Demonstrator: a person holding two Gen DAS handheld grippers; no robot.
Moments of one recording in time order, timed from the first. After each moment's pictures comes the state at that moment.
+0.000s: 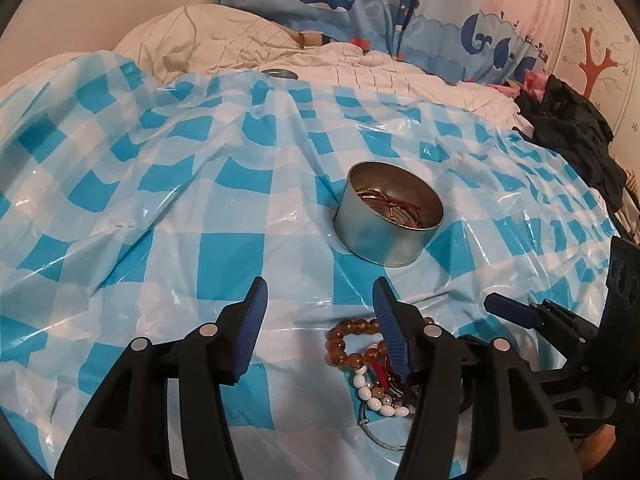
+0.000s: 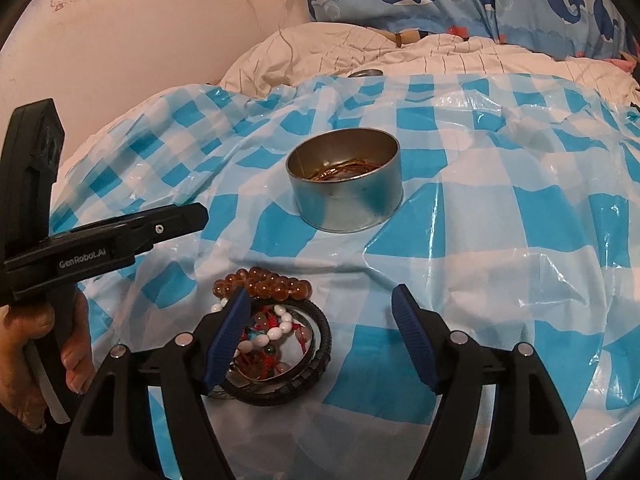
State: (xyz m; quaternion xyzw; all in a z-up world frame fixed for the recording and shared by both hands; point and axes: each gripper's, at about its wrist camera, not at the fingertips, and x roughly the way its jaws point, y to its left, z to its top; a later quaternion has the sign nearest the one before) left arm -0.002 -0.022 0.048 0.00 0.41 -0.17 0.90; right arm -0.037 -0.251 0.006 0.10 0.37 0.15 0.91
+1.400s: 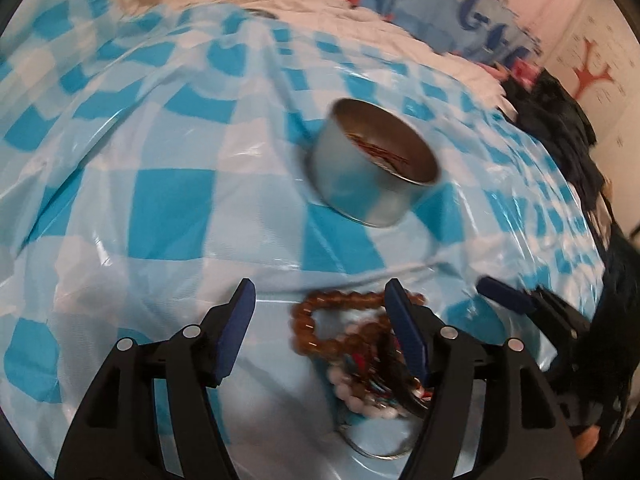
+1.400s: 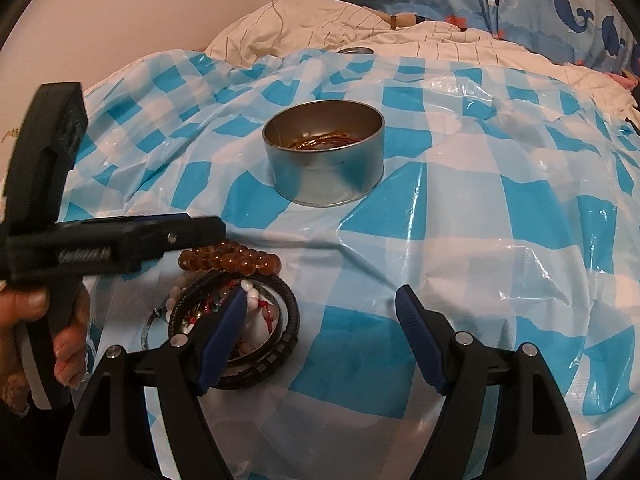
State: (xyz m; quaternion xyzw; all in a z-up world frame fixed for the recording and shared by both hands) left arm 0.025 -0.026 0.000 -0.07 0.49 -0.22 0.84; right arm -0.032 -0.248 -0.002 0.05 0.41 0.12 0.90
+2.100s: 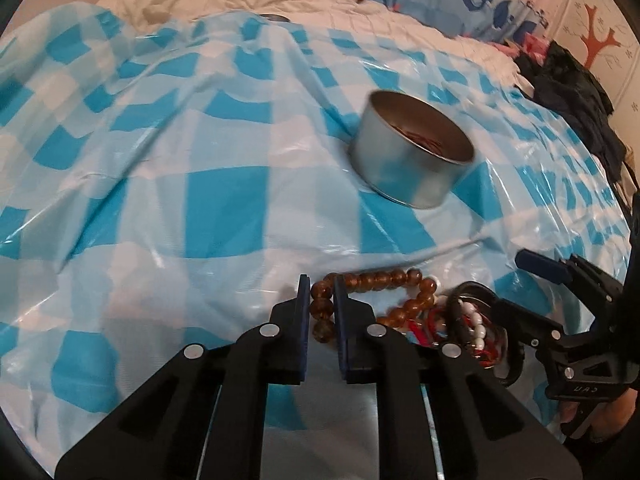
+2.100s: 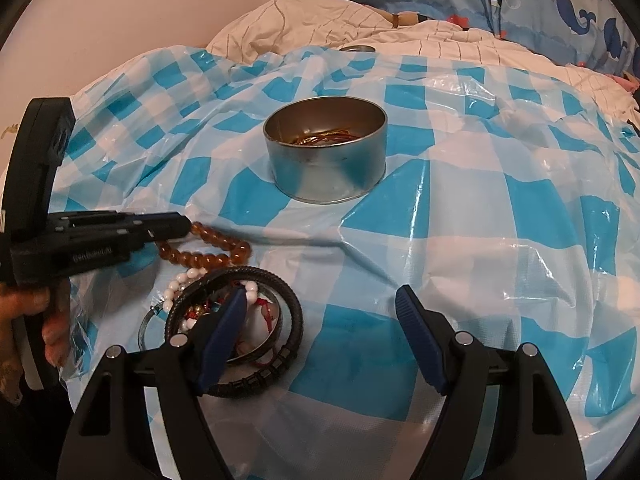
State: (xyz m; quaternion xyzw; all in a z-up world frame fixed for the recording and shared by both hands) left arm 0.019 -0.005 0.003 0.01 0.49 -0.19 0.85; right arm -0.030 -0.246 -0.004 0.04 0.41 0.12 0.90
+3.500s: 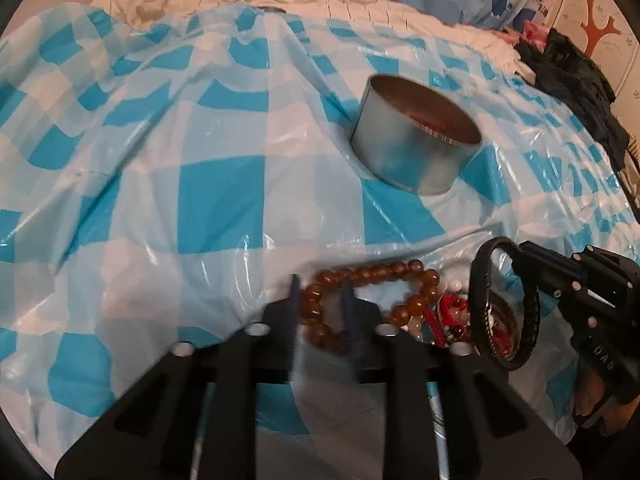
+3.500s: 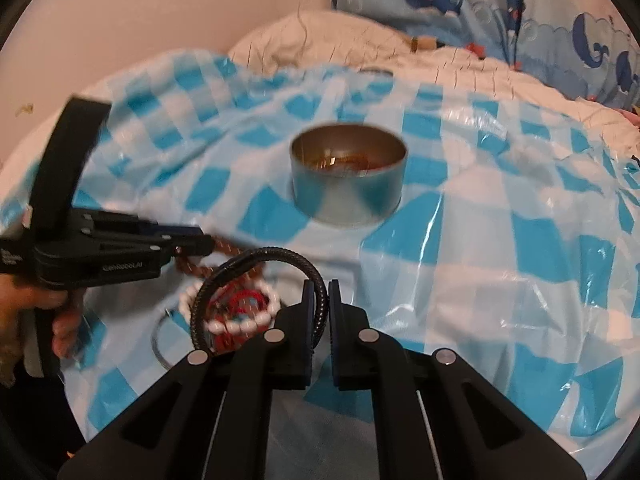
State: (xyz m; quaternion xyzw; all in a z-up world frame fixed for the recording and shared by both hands) left arm 0.021 -0.010 -0.004 0.02 0.49 -0.20 0.85; right arm -0.038 -0.241 0.011 0.02 0.37 0.14 0.92
